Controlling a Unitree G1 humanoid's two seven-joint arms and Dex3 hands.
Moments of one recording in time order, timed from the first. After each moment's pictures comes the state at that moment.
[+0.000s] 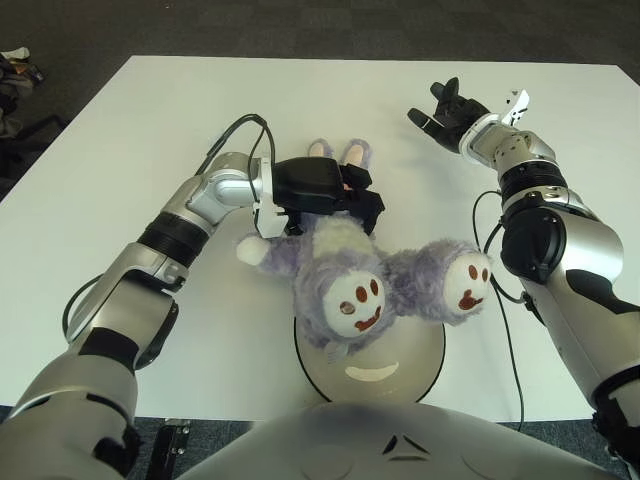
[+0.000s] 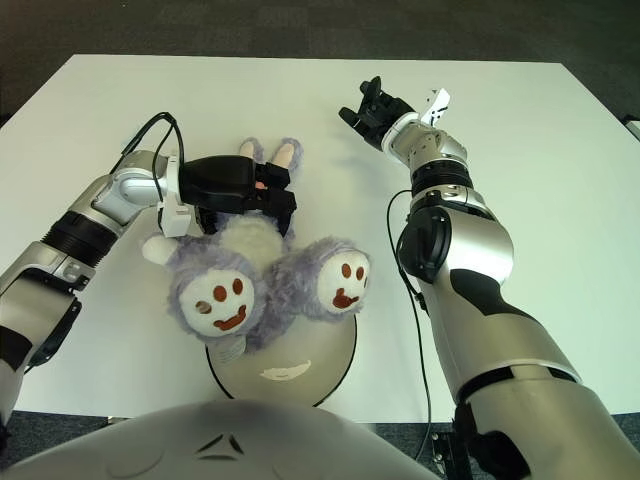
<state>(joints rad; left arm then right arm) -0.73 0.50 -0.47 0.37 0.21 -1.04 -0.67 -1.14 -0.25 -0.48 1.20 0.38 0.37 0.13</state>
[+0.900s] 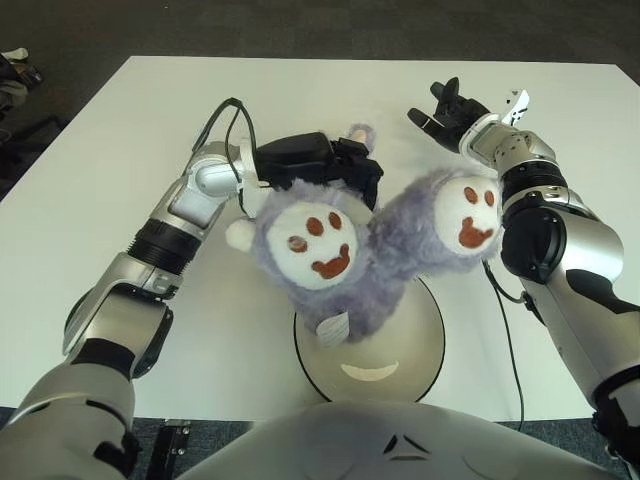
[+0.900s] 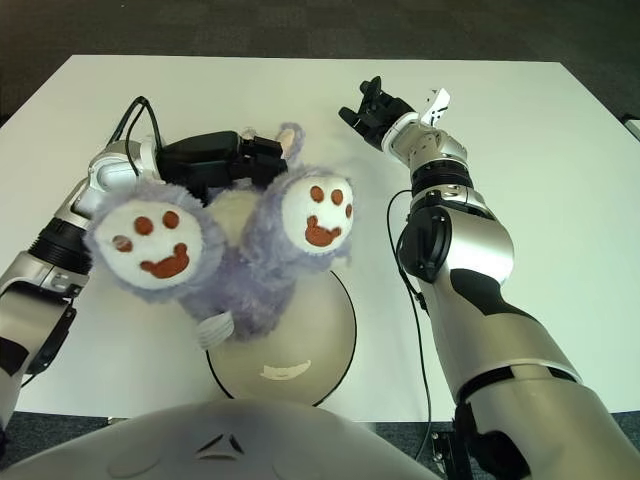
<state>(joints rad) -0.64 0.52 -0.38 0.18 -0.01 -0.83 -0.74 -1.14 -0.25 -0.48 1.20 0.38 0.37 0.13</state>
